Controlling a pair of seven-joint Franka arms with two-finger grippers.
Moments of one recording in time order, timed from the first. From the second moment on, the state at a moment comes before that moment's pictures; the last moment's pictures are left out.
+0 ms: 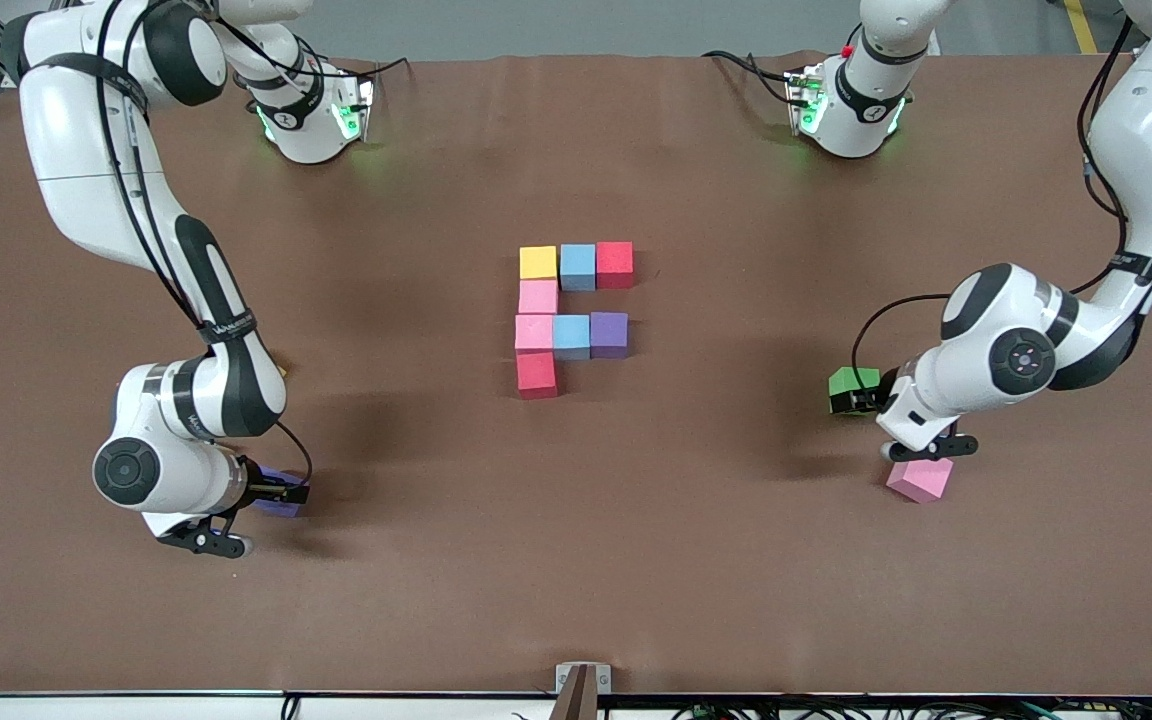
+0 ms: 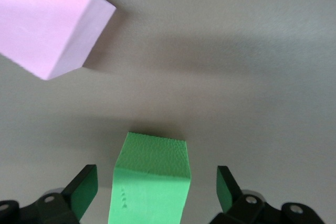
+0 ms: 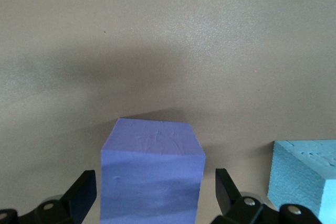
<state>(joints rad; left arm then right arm) 0.75 0.79 -0.98 -1.89 0.69 2.12 -0.64 0.04 0.84 0.03 -1.37 -0.06 2.12 0.30</state>
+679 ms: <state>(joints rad) 0.74 0.80 -0.94 -1.96 0.72 2.12 -0.64 0.04 0.84 0.07 -1.35 -0.06 2.12 0.23</state>
